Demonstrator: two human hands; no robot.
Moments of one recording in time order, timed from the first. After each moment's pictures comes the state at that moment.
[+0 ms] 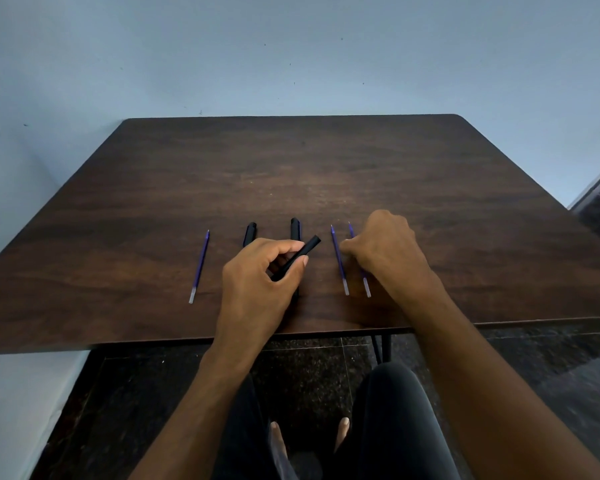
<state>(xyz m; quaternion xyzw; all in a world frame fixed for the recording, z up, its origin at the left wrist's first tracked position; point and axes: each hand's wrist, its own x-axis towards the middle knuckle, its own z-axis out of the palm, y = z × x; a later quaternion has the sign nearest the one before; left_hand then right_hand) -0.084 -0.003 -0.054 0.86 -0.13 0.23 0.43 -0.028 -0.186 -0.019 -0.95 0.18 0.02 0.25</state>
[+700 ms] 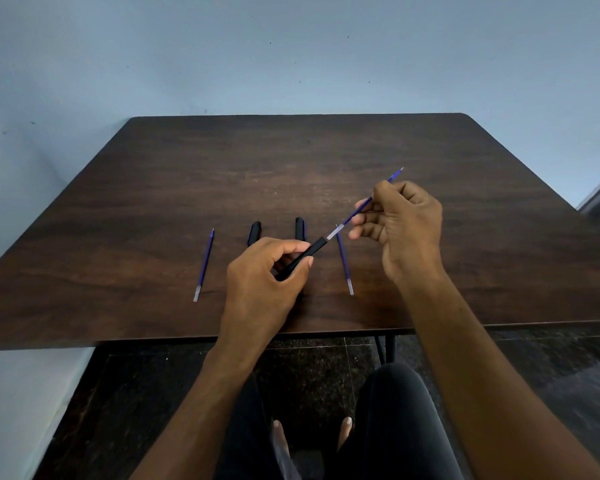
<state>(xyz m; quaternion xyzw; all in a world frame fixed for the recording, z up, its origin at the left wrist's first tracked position) -0.086 -0.005 -0.052 0.86 -0.13 0.23 0.43 -0.044 -0.184 -0.004 -0.56 0.11 -0.18 0.80</state>
